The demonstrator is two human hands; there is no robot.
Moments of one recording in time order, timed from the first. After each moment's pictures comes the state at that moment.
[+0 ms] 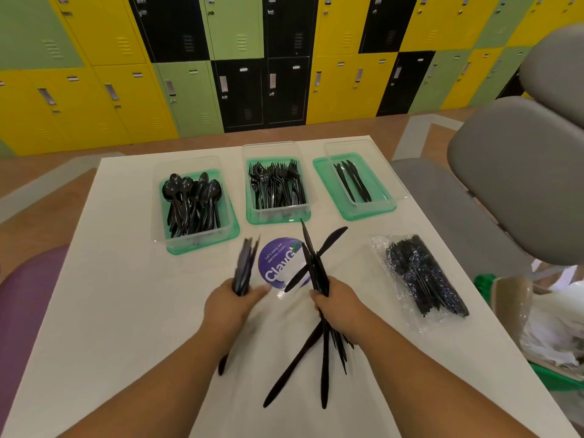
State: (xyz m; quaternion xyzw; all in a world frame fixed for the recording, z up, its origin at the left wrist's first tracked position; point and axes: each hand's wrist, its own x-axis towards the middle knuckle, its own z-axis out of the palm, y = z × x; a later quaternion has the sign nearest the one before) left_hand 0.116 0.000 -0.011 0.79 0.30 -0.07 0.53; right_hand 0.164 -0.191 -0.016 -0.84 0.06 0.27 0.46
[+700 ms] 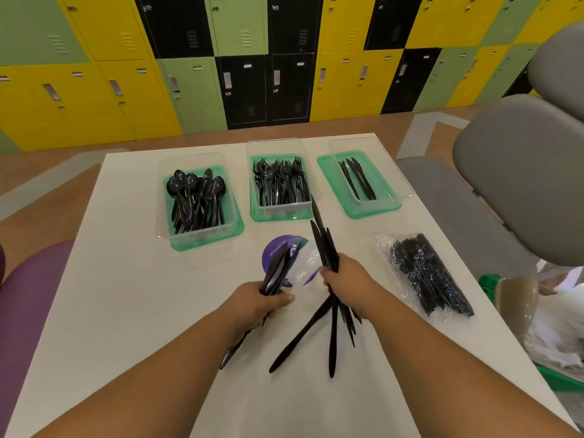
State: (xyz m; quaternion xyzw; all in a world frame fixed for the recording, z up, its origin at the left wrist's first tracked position) left_hand 0.124 -0.010 0.004 0.74 0.21 -0.26 0.58; right_hand 0.191 -0.193 0.006 -0.86 0.04 0.24 0.44
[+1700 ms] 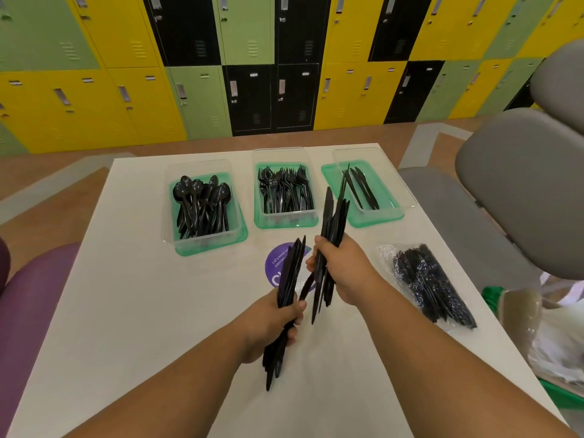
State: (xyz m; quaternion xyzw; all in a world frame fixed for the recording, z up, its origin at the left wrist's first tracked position) left_hand 0.115 -0.028 0.014 0.63 0.18 -0.30 0.69; right_hand 0.204 -0.160 0.045 -0.73 0.10 0.18 0.66
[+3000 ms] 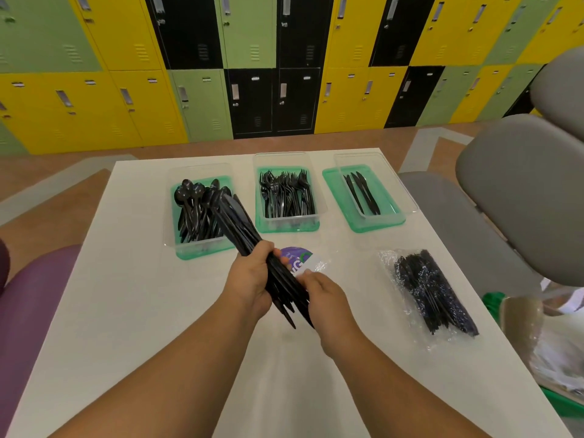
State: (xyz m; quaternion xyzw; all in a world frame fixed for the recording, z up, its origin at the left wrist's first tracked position) left_hand 0.169 -0.025 0.041 0.39 0.35 -0.01 0.85; right_hand 0.146 -0.140 0.037 -0.77 0.11 0.20 0.60
